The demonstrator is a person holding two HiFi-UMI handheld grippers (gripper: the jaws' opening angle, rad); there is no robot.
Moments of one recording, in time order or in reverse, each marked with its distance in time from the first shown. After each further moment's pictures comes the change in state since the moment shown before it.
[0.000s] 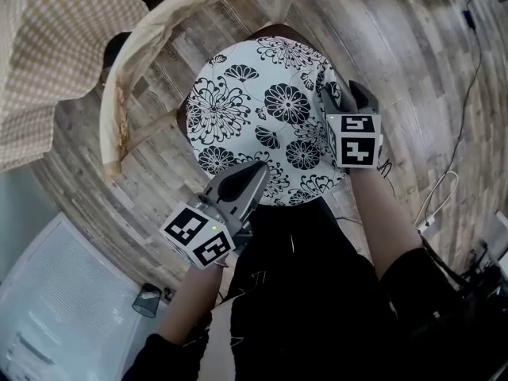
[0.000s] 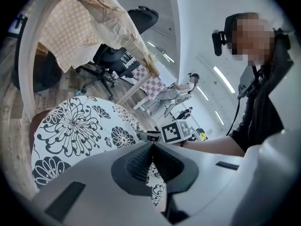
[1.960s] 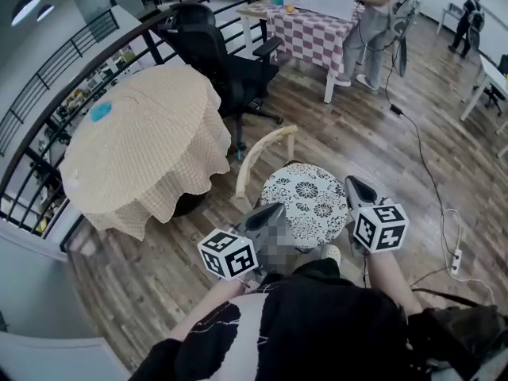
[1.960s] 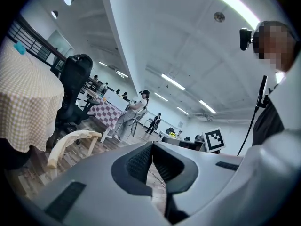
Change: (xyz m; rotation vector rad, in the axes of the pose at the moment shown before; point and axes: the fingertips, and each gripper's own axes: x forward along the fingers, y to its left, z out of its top) left arm -0.305 -0.222 0.100 0.471 -0.165 -0.332; right arm -0.503 0.168 0.093 0.287 -0.687 -0.073
